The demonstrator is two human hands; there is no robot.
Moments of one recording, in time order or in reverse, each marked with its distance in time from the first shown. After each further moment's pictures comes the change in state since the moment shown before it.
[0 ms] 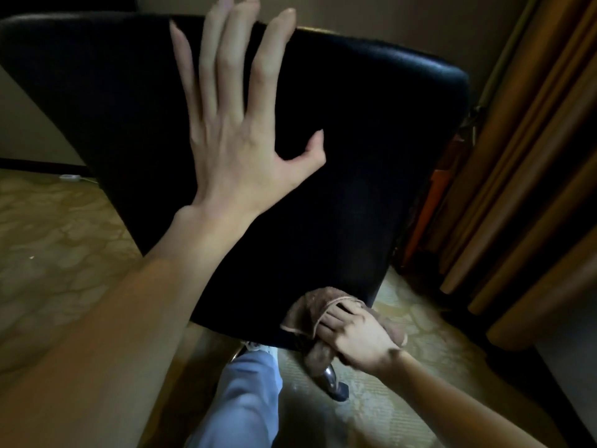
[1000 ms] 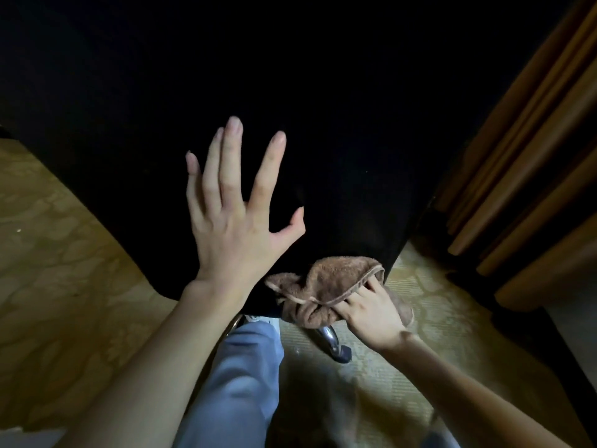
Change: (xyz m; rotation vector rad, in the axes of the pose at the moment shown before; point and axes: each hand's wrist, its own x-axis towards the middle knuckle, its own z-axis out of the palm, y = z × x) left_hand -0.162 0.009 0.053 0.135 -0.284 -0.018; right_hand -0.018 0.006 0.080 0.000 0.210 0.220
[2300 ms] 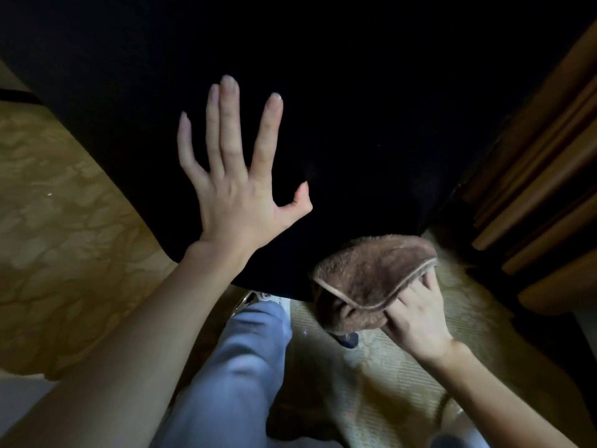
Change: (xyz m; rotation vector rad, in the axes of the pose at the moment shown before) left_hand -0.003 -0.012 0.015 0.086 -0.059 -0.034; right_hand -0.012 0.012 -0.043 0.202 0.436 0.019
